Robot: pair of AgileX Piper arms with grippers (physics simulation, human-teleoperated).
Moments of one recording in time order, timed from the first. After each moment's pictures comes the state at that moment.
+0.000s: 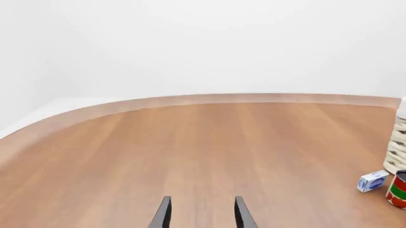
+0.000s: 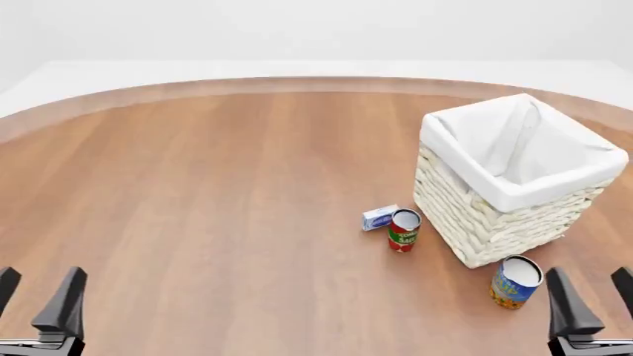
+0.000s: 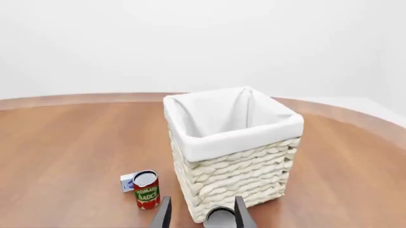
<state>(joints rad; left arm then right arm) 0.00 0.00 0.00 0.00 0.00 0.00 0.01 0.00 0.00 0.00</state>
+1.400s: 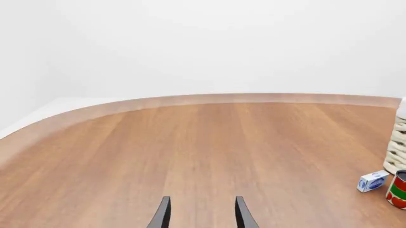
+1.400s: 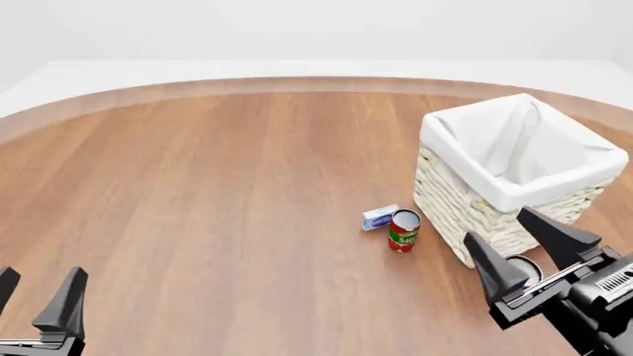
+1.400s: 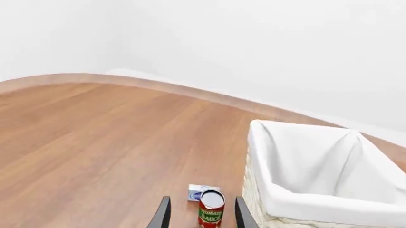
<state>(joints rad) 0.00 0.00 0.00 0.00 0.00 0.40 0.53 -0.16 -0.32 -0.09</state>
